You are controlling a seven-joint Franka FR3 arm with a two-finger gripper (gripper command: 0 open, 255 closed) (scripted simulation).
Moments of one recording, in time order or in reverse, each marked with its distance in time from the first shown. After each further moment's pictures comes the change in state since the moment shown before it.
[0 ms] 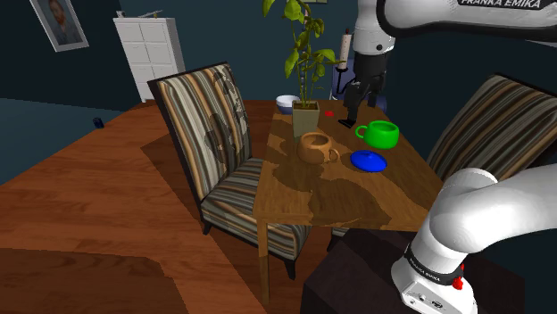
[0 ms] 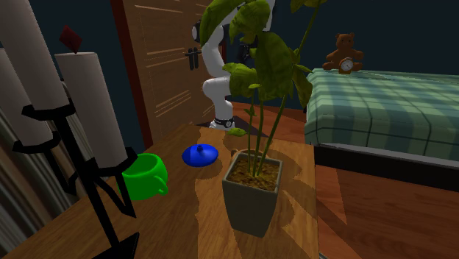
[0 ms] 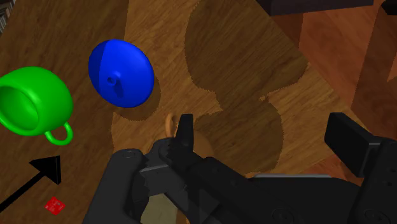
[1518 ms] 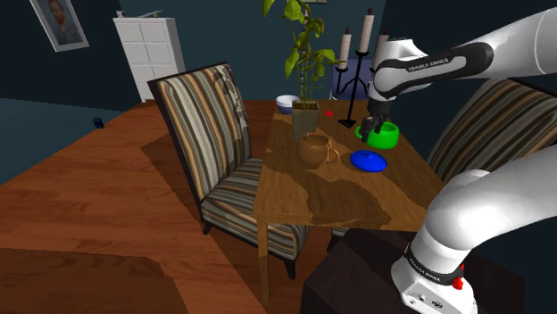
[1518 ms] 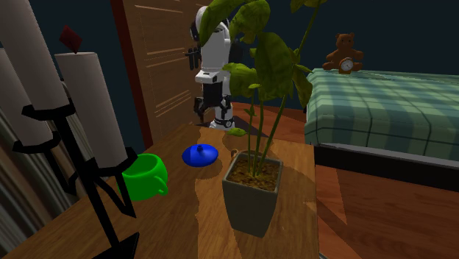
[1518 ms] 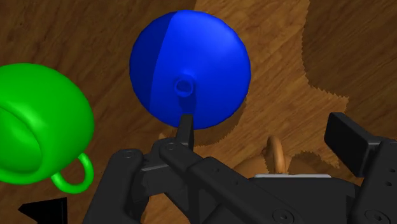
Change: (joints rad) arm -0.105 0.218 -0.480 -0.260 -0.192 0.563 -0.379
